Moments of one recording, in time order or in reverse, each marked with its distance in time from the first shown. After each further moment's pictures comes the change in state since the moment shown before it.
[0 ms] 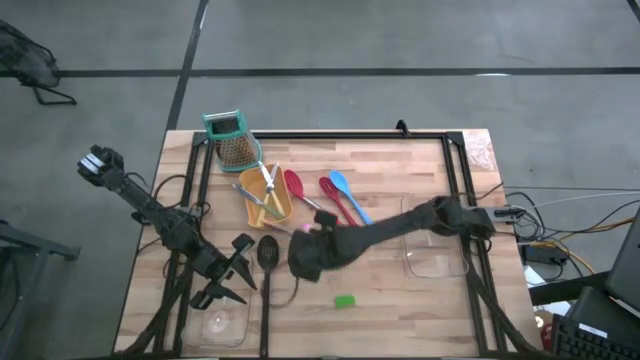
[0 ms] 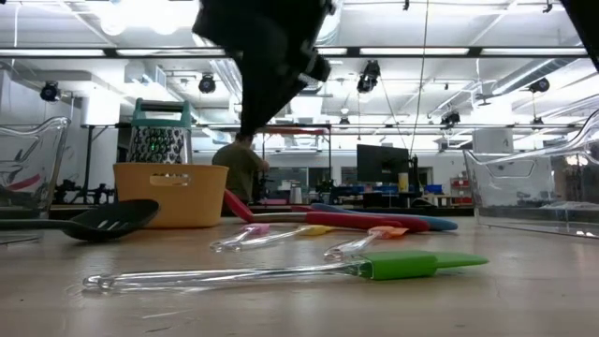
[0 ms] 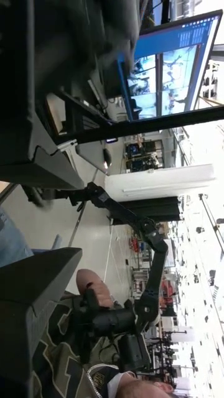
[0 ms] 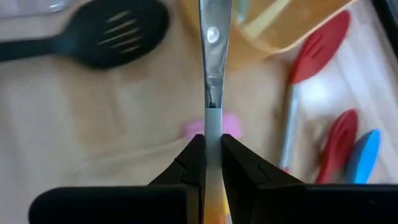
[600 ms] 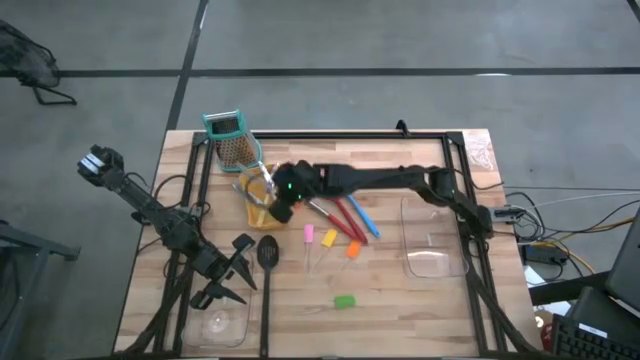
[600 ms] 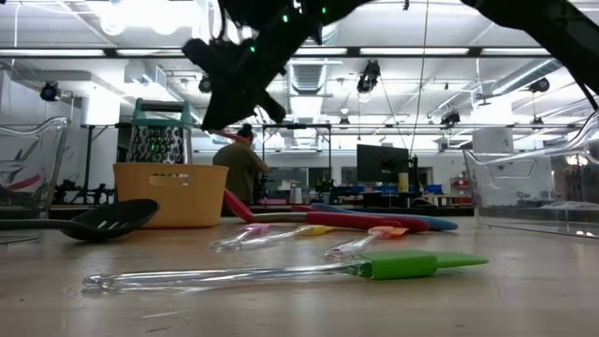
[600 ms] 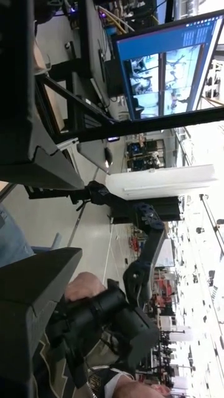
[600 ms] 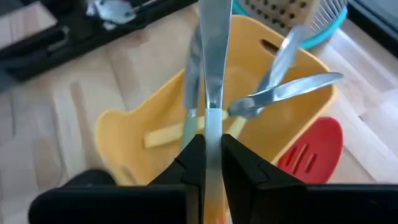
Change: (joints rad) left arm 0.000 0.000 0.000 -0.002 0.000 -0.015; right arm -0.344 0.005 0.000 0.441 -0.371 -0.083
